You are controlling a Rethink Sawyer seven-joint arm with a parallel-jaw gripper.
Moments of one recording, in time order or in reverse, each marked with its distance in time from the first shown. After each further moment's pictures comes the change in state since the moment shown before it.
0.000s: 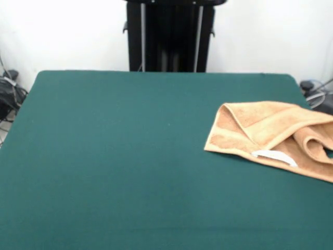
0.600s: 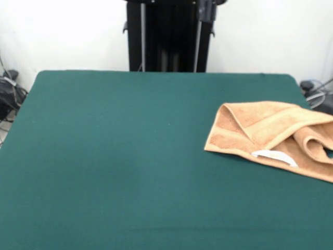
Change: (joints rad) arm -0.283 0.056 0.089 0.186 0.032 -0.195 -0.084
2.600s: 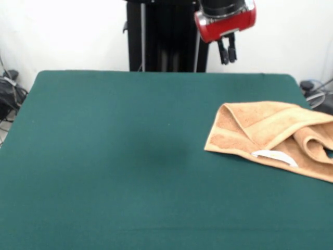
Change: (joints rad) arm -0.182 0.449 0.322 -0.100 -0.093 0.289 -0.605
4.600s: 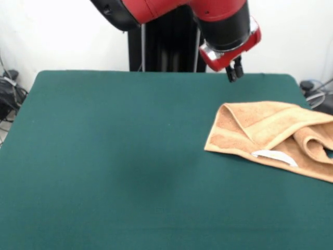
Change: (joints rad) arm 0.015 0.230 0.035 -0.246 -0.020 0.285 -0.355
